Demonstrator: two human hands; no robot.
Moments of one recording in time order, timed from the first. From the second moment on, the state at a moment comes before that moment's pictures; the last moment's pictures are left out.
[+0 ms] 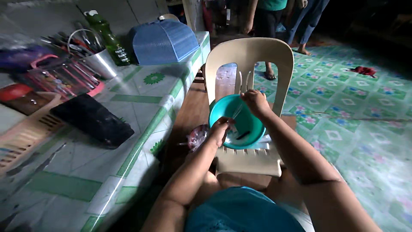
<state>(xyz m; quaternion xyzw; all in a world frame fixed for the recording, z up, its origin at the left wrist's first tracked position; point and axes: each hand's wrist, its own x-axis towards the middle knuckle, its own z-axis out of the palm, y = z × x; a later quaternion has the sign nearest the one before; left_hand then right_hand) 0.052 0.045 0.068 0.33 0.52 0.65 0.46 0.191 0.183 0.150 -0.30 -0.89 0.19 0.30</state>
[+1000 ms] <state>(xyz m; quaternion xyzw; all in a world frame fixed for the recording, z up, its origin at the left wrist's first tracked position) 0.082 0.055 0.043 0.30 0.66 0.62 0.30 0.181 0.137 0.069 -0.42 -0.79 0.38 0.25</state>
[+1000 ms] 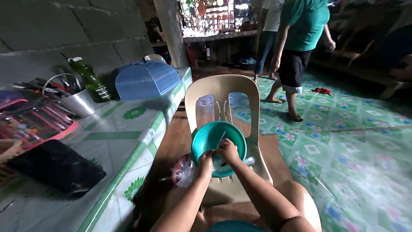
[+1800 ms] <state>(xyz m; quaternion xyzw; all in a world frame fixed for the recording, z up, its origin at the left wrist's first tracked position) 0.063 0.044 0.044 0.32 0.65 0.58 0.38 0.185 0.137 0.051 -0.33 -0.81 0.41 0.28</state>
